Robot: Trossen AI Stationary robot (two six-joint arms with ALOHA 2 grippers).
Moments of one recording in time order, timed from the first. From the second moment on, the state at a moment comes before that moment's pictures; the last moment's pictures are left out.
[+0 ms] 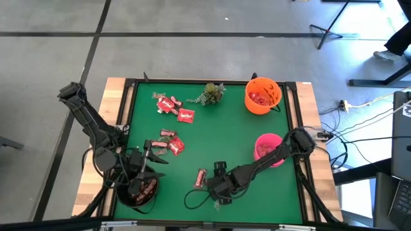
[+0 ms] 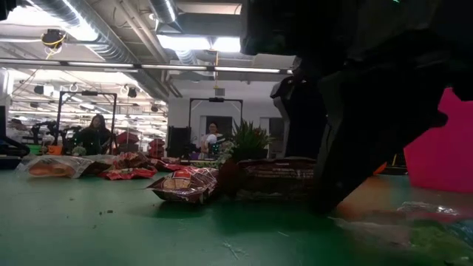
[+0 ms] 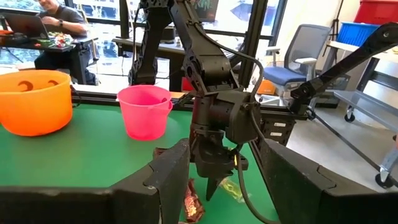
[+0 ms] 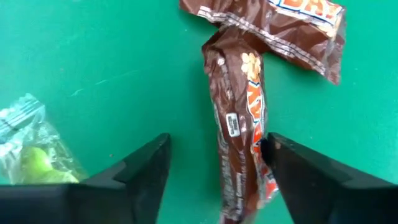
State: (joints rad) left arm -0.88 1.02 0.66 0.21 -0.80 -0.26; right arm 0.51 2.13 1.51 -0.64 0.19 0.31
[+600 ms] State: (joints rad) left arm -0.87 1.10 0.66 0.19 -0.83 -0.22; right arm 0.46 2.13 1.60 -0.72 0.17 0.27
